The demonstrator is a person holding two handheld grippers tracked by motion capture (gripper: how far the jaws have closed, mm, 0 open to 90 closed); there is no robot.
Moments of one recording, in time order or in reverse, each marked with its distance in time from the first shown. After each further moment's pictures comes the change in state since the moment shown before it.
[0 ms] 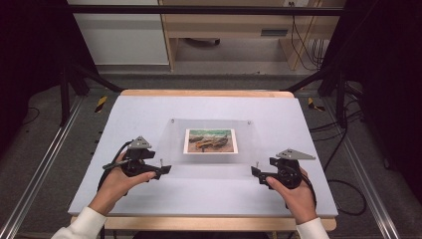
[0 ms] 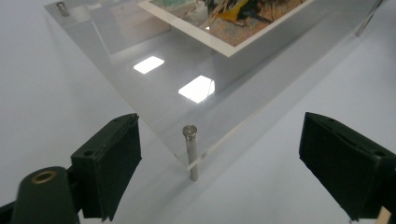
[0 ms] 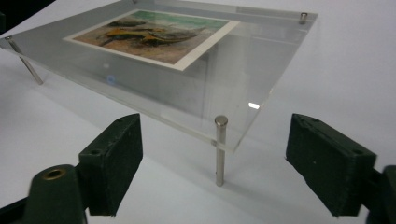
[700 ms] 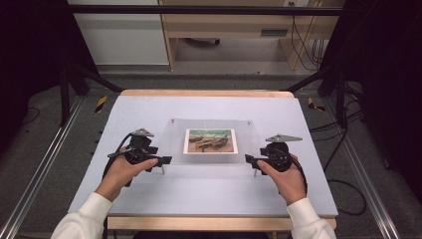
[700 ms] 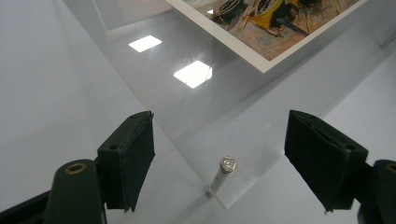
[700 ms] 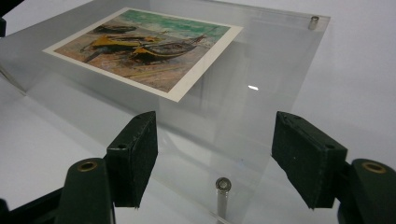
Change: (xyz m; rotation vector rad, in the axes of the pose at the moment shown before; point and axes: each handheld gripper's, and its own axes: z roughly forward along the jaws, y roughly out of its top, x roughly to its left) left arm 0.022 0.014 0.020 0.085 -0.004 -0.095; right arm 0.000 0.035 0.029 0.090 -0.010 0.011
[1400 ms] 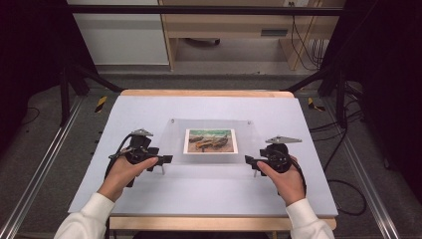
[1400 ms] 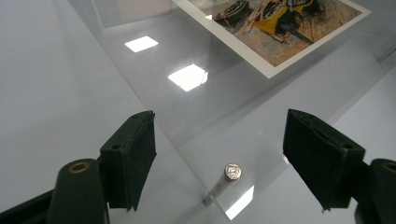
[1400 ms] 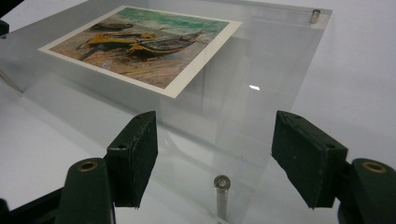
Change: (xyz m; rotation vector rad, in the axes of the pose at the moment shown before) left arm 0.005 -0.004 0.006 -0.025 -0.040 -0.081; right arm -0.002 -0.005 0.004 -0.001 0.003 0.019
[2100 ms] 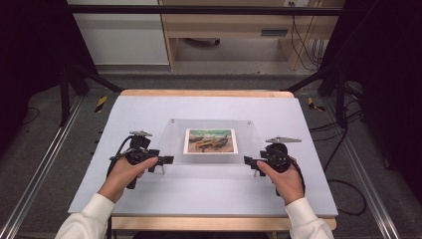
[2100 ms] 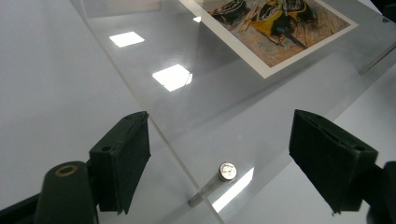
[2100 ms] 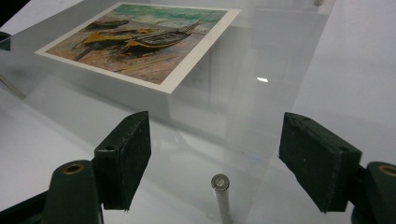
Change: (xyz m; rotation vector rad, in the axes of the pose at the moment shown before) left arm 0.004 -0.004 0.005 -0.010 -0.046 -0.070; right arm -0.005 -0.003 0.007 0.024 0.022 0.071
